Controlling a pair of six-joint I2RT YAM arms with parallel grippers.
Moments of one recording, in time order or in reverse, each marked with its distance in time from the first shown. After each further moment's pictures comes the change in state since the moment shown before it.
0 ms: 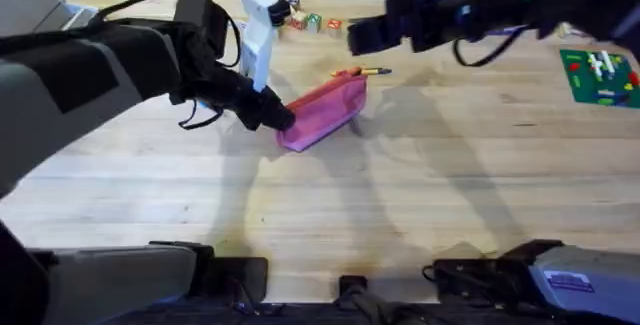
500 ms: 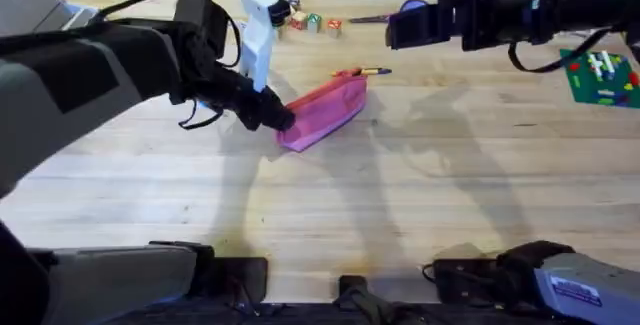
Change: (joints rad) left arm 0.000 0.000 0.000 0.000 0.000 0.000; right arm -0.100 -0.158 0.000 -0.165 0.000 0.031
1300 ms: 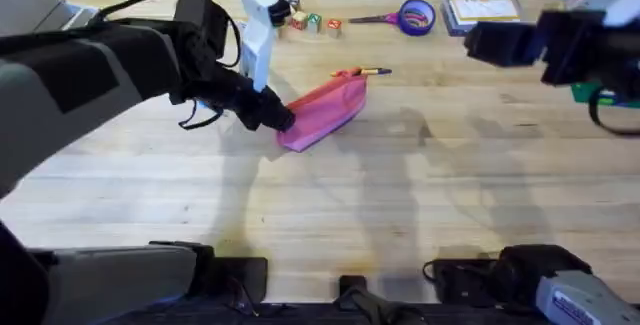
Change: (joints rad) left arm 0.000 0.000 0.000 0.000 0.000 0.000; right arm -0.252 -0.396 -0.275 0.113 0.058 -0.001
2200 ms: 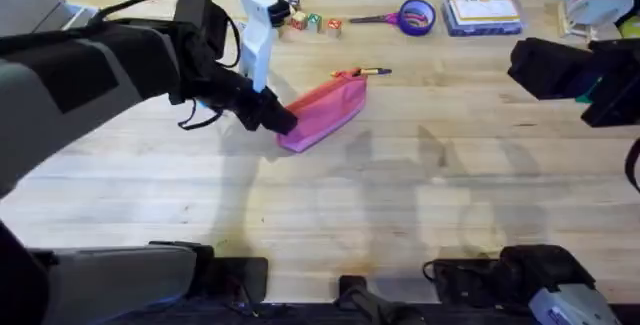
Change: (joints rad) left arm 0.000 0.000 0.000 -0.006 0.002 0.002; right arm -0.011 -0.312 -0.116 0.012 0.199 -0.021
